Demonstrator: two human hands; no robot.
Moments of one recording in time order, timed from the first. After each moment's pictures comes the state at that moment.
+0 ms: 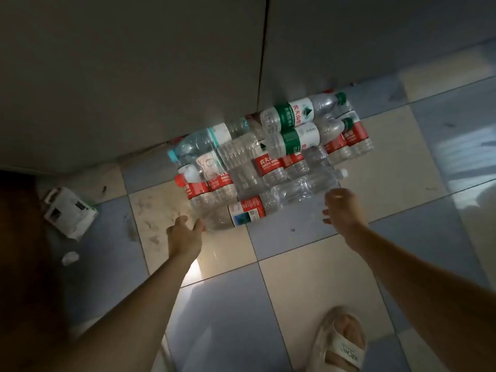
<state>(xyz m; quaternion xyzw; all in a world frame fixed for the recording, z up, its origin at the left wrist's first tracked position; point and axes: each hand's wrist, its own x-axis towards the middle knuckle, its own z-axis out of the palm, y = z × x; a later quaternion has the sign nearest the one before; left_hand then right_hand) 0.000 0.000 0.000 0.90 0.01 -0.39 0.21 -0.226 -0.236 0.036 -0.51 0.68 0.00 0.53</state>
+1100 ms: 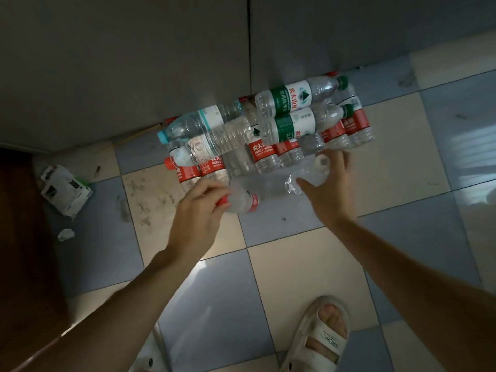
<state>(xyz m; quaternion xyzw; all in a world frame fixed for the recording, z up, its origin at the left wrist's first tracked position) -0.045 -0.049 0.088 0.83 -0.45 -0.20 0.27 -0.218 -0.242 0.047 -0.75 0.50 -0.15 0.40</state>
